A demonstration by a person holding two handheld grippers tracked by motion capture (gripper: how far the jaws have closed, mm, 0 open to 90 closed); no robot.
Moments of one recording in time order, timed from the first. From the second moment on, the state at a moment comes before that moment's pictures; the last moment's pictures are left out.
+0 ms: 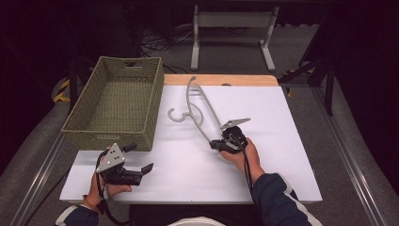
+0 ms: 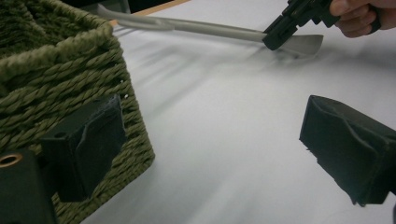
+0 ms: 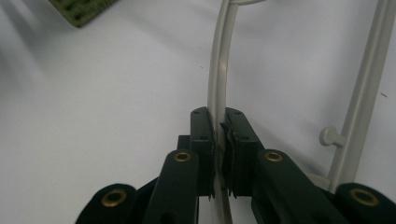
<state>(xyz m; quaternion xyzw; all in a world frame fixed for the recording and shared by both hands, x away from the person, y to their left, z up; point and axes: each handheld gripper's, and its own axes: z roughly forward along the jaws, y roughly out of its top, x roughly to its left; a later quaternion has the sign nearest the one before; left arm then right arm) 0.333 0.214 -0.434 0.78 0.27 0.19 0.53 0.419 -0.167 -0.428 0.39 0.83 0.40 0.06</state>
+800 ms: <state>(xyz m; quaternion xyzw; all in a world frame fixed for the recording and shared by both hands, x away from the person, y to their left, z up) 0.375 0.109 -0.403 0.74 0.24 0.10 0.62 0.378 -0.176 -0.408 0.33 0.76 0.56 0.03</state>
